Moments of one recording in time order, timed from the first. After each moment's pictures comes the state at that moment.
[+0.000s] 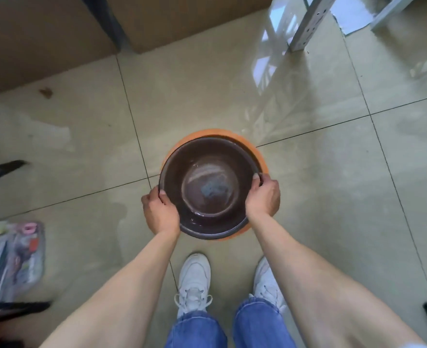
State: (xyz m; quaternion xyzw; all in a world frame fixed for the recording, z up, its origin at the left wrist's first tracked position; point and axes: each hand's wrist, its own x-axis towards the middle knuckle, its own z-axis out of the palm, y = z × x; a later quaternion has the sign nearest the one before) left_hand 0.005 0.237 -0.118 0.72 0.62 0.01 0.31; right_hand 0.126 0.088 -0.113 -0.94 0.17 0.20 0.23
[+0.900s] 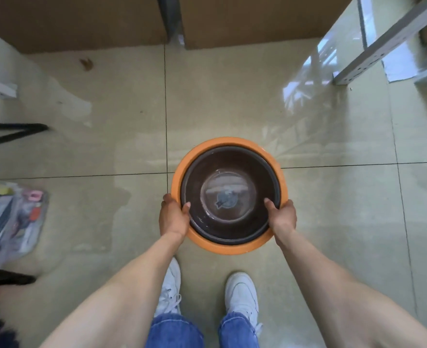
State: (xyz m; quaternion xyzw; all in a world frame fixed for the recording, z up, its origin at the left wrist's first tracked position) left_hand -0.023 0.262 -0.147 0.69 0.61 -0.14 0.36; right_hand 0.135 0.090 -0.146 -0.88 0.19 0.32 0.28
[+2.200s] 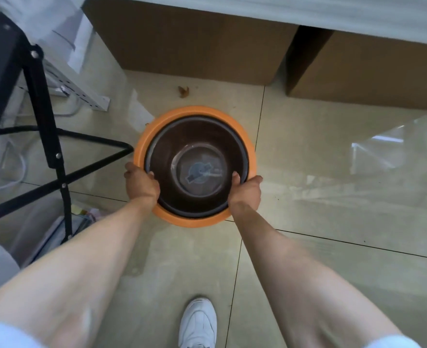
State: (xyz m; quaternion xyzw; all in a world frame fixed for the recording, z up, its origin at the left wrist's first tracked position) left_hand -0.110 0.597 -0.177 0.59 0.75 0.01 0.30; right_hand 0.043 0.468 -0.165 -0.89 0.04 0.35 0.29
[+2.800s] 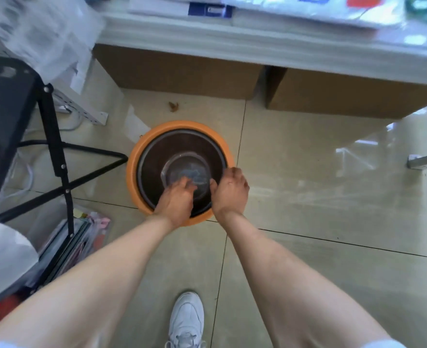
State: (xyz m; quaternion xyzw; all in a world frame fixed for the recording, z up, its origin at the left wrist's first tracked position) left_hand -0.054 0.520 -0.108 0.90 0.36 -0.17 0.20; right_hand 0.056 0.452 -0.107 -0.92 -0.29 0.23 0.10
